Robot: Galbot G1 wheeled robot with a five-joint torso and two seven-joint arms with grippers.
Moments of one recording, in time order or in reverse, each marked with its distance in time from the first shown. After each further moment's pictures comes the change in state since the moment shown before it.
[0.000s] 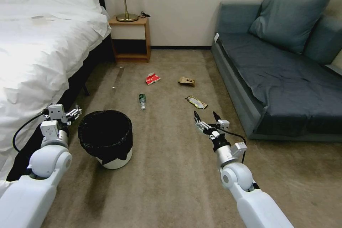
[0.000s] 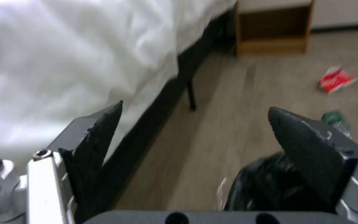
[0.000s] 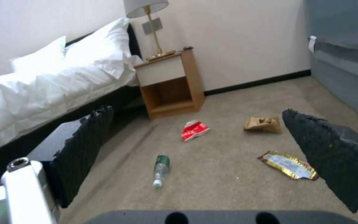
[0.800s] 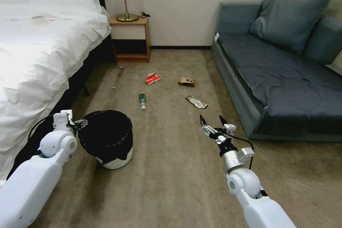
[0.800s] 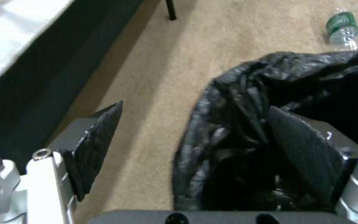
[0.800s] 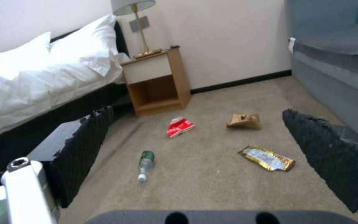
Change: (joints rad) left arm -0.262 -0.014 0.225 0.249 -0.178 0.231 -0.027; right arm -0.090 -0.003 0.069 0.052 -0.026 0.000 -0.001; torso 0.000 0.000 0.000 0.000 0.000
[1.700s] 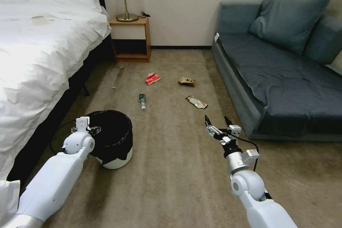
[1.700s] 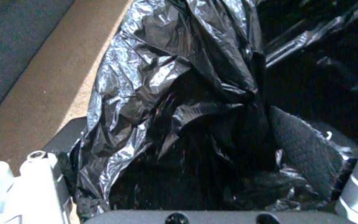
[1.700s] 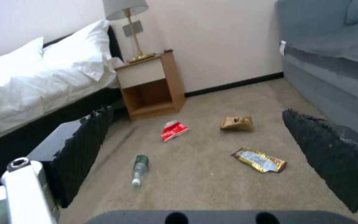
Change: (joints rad) left arm -0.105 -0.128 0.096 0.259 0.157 -0.021 0.062; right arm -0.015 0.013 0.032 0.006 0.000 0.004 0.000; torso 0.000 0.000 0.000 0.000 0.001
